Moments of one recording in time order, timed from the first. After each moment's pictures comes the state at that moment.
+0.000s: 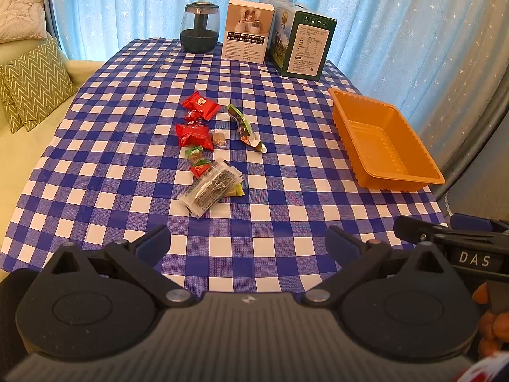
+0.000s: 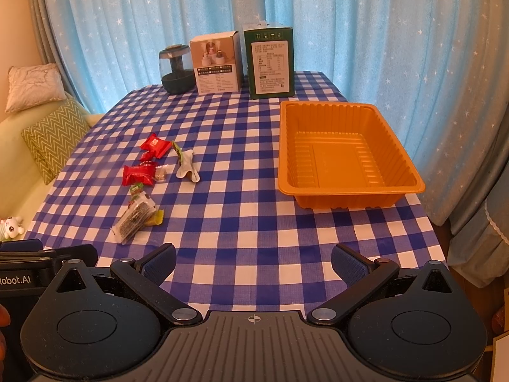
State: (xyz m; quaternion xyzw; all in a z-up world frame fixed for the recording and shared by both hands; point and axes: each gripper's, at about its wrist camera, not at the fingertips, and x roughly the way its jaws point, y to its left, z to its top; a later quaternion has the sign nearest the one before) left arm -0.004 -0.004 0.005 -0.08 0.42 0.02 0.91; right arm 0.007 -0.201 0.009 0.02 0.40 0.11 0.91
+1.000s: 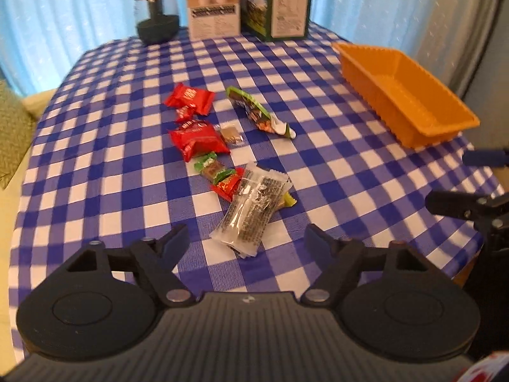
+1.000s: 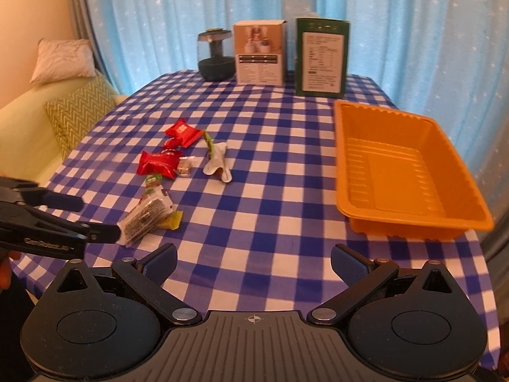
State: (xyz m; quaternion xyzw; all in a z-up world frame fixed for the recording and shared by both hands) left arm 0.084 0.056 -0.064 0.03 0.45 -0.08 0.89; right arm 0.063 -0.156 -0.044 -0.02 0.39 0.18 0.90
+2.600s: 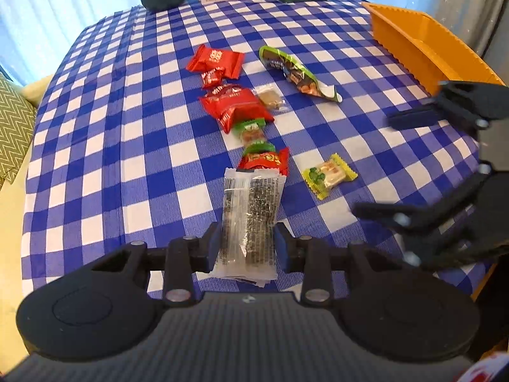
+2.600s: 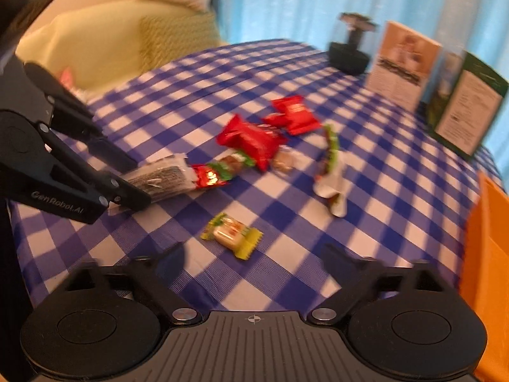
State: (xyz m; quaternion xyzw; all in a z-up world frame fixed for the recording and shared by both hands) left arm 0.110 0.098 -0.090 0.06 0.50 -0.07 0.86; right arm 0.122 -0.048 -0.108 -0.19 0.37 0.37 0.83
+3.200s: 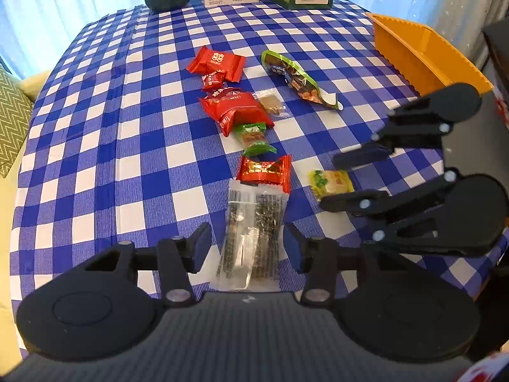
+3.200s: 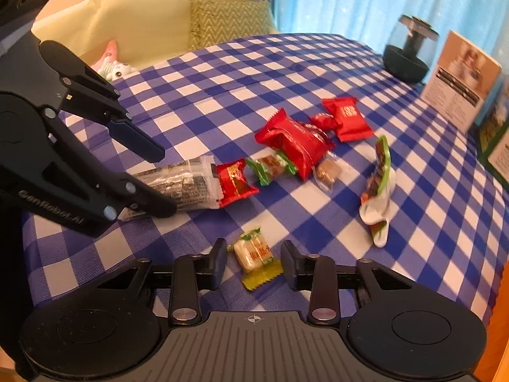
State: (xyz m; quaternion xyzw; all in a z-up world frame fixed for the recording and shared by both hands) left arm 0.111 0.095 -0.093 0.04 0.49 -0.06 0.87; right arm 0.139 -0.034 -0.127 -0.22 0.38 0.43 0.79
